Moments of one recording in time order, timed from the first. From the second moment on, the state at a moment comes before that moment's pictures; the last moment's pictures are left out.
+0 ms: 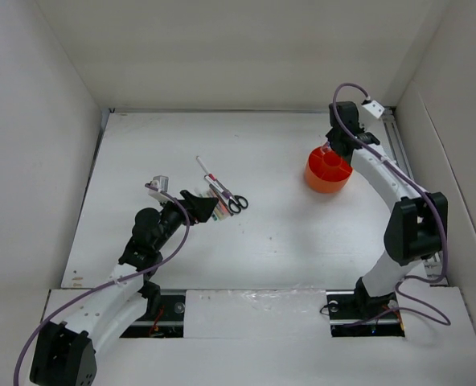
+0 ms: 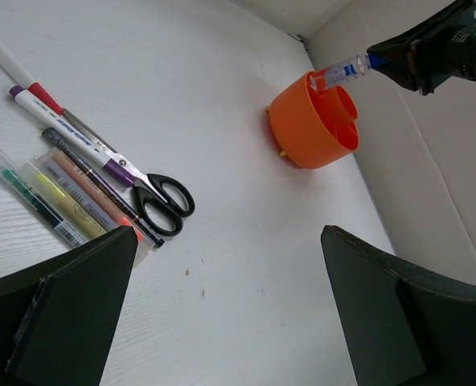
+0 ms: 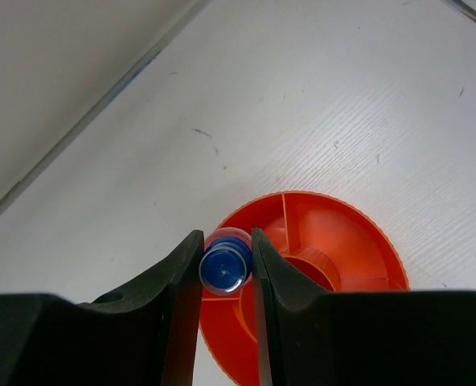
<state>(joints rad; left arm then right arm) -0.37 0.71 0.22 0.40 0.19 -0.73 0.22 1.66 1.41 -0.36 0.61 0.76</state>
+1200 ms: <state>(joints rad) -0.37 0.53 0.22 0.25 -0.01 -0.74 0.71 1.99 1.52 -0.26 0.20 0.59</state>
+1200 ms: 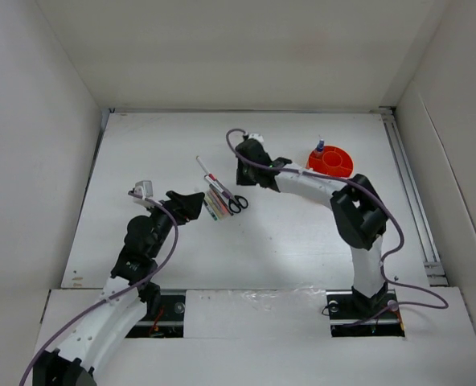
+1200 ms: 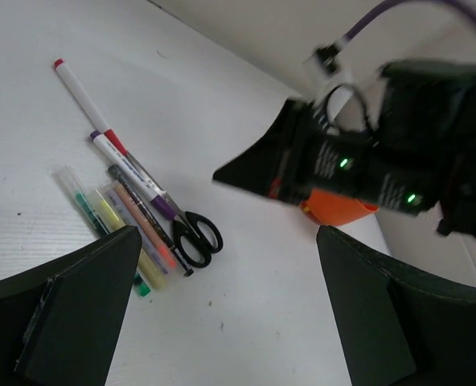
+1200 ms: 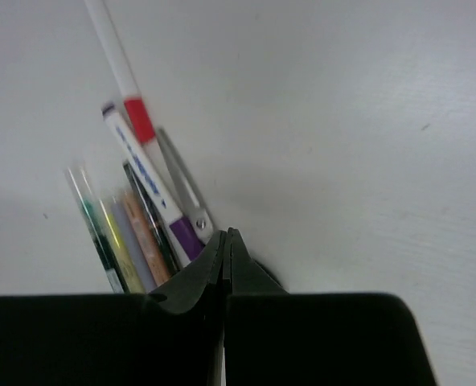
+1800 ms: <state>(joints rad) -0.37 0.58 0.22 0.25 0.01 -0.74 0.81 1.96 1.30 -0.27 0.34 0.69</state>
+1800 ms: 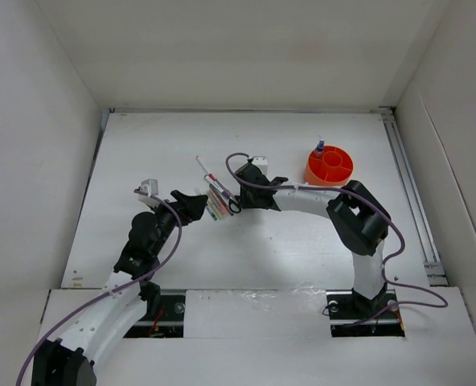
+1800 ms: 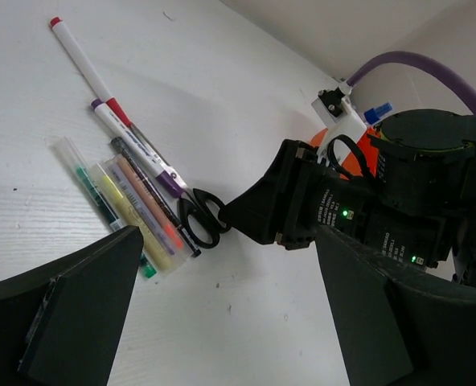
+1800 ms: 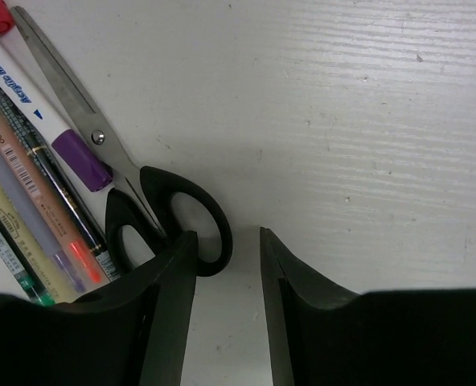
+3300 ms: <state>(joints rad) -0.37 1.01 0.37 0.41 0.27 -0.77 0.86 1.53 1.03 -0.31 0.26 0.73</state>
